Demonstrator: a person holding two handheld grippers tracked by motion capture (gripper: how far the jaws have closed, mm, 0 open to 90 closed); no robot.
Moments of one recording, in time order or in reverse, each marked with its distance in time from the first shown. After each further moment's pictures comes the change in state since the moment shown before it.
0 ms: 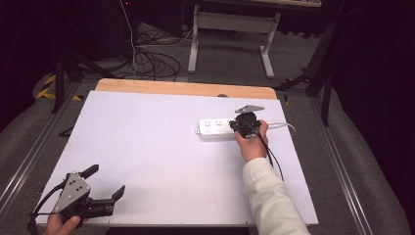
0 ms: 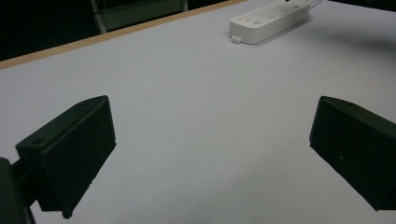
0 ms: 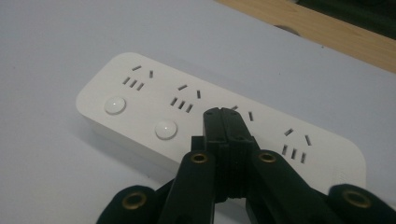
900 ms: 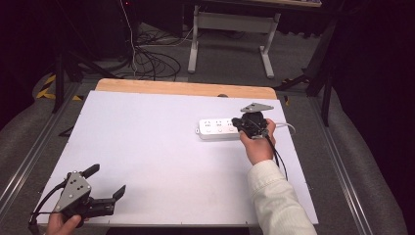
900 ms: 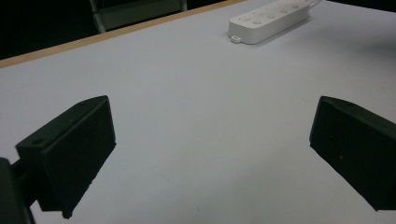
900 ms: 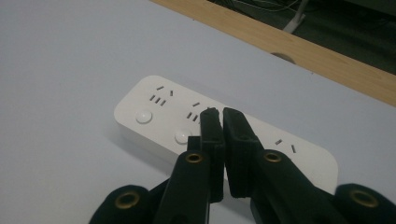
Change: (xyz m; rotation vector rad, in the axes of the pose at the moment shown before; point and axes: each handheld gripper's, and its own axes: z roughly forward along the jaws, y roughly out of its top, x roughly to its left) left arm 0.000 0.000 0.002 0.005 -0.008 -0.006; right arm 0.003 0.008 -0.037 -0.070 0.026 -0.023
